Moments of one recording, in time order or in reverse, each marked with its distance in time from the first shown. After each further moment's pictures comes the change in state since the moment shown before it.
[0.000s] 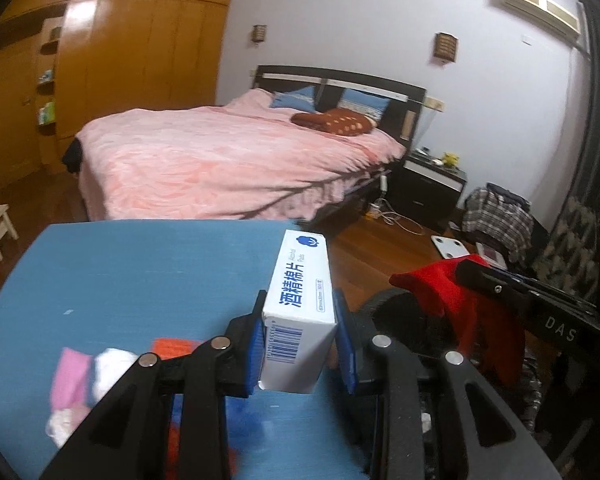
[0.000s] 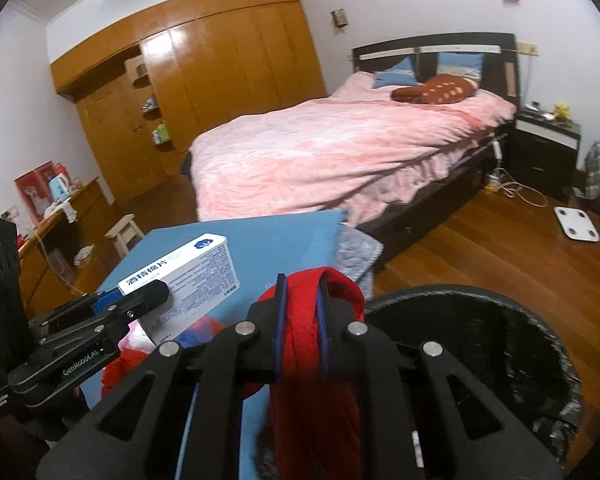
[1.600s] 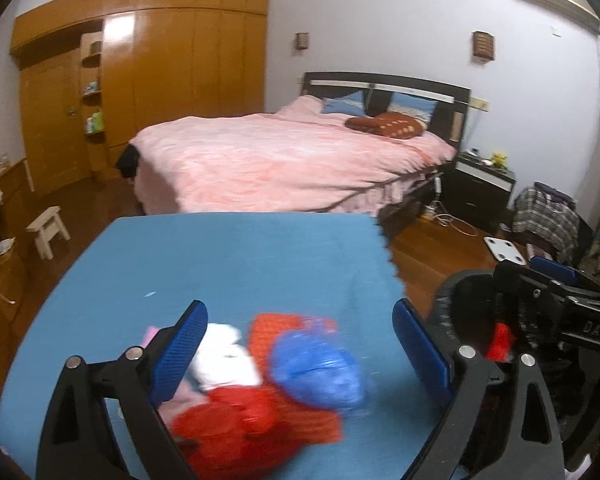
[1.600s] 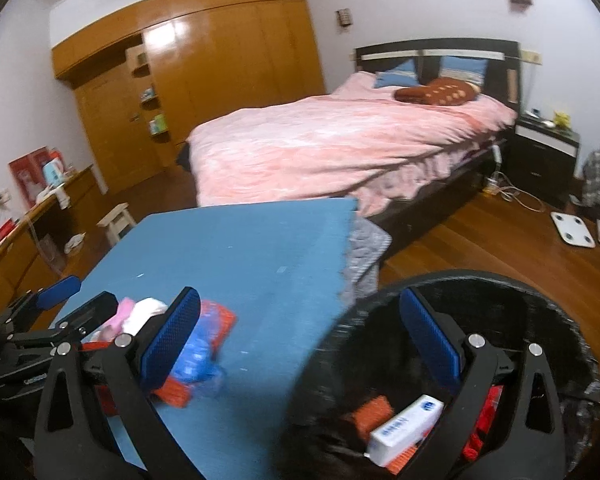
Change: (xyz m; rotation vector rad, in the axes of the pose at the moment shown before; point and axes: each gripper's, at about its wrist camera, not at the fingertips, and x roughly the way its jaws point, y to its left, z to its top) left arm -0.045 0.069 -0.037 -0.014 -0.032 0.233; right arm 0.028 0.057 -0.023 -0.057 0.008 -0.013
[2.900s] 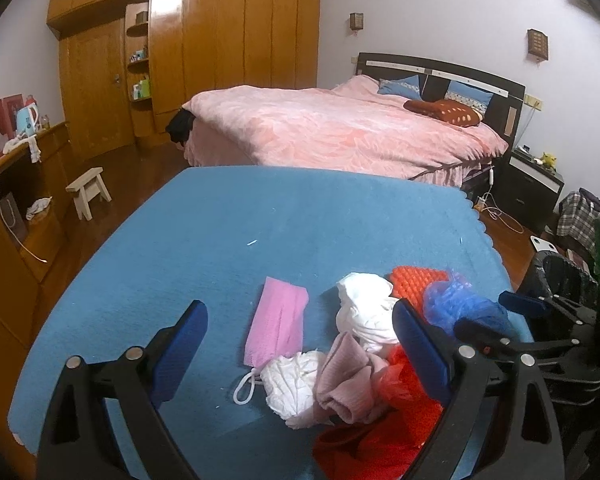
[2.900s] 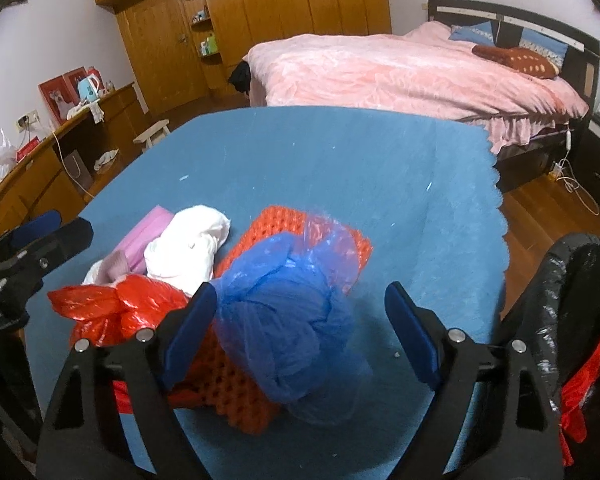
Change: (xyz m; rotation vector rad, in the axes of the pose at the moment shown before) left arm 0.017 0.116 -0.043 -0.084 0.082 0.127; right arm 0.118 0.105 -0.060 -0.149 0.251 0.134
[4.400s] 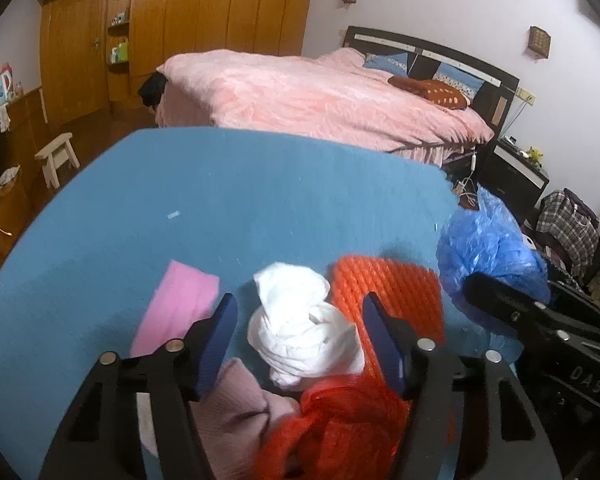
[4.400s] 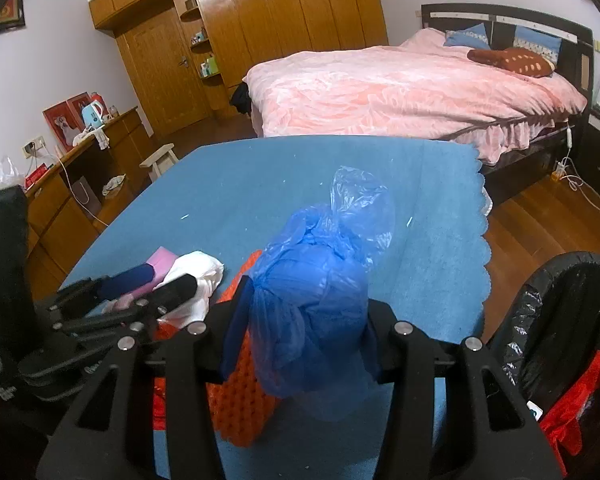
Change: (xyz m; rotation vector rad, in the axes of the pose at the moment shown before) left arm 0.064 -0.050 0.004 -0.050 0.128 -0.104; right arm -0.023 -0.025 0.023 0.048 -0.066 0.042
